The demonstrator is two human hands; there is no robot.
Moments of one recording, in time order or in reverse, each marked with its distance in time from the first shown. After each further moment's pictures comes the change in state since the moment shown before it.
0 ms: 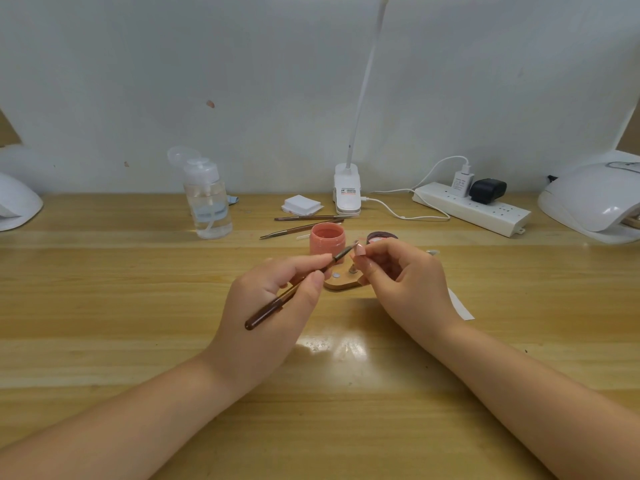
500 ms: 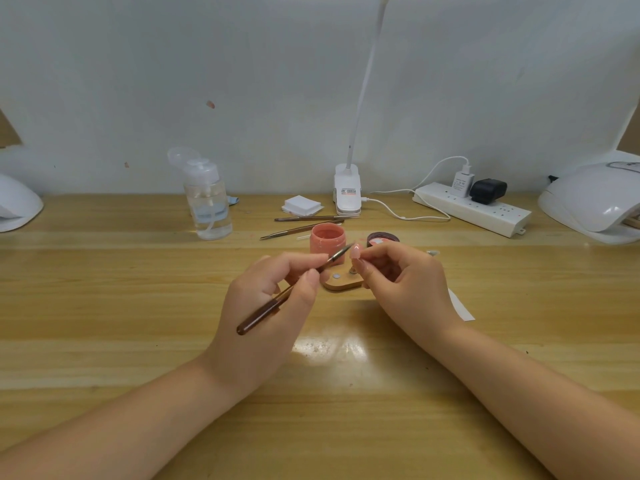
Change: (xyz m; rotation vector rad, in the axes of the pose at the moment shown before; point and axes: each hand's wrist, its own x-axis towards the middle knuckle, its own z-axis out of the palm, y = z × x) left_hand -0.001 0.002 -0.002 0.013 0.011 0.021; right_hand 0.000 0.000 0.000 -0.048 0.013 -0.034
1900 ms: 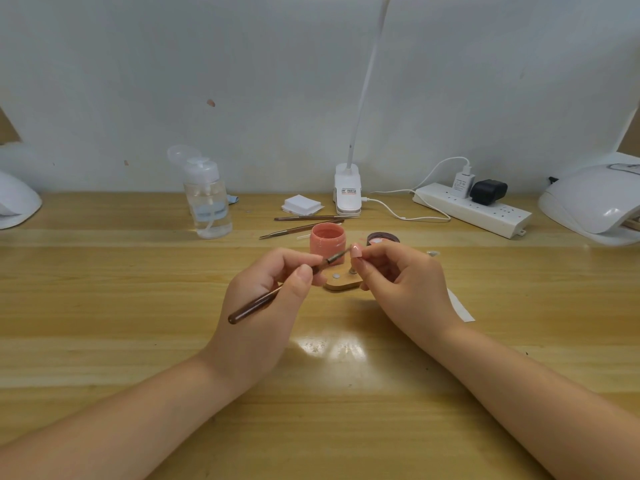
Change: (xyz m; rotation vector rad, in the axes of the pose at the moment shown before) left_hand 0.002 -0.008 0.003 -0.181 -0.008 -0.079; right_hand 0.001 0.002 0.001 0.045 -0.023 -0.022
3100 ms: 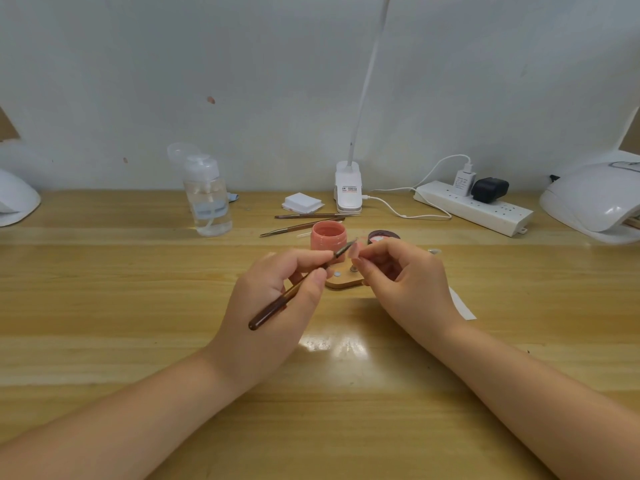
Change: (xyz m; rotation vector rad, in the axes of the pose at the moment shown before) left_hand 0.001 0.003 0.001 0.224 -0.020 0.083; right_hand 0.000 -0.004 -0.001 -0.066 0.010 -0.002
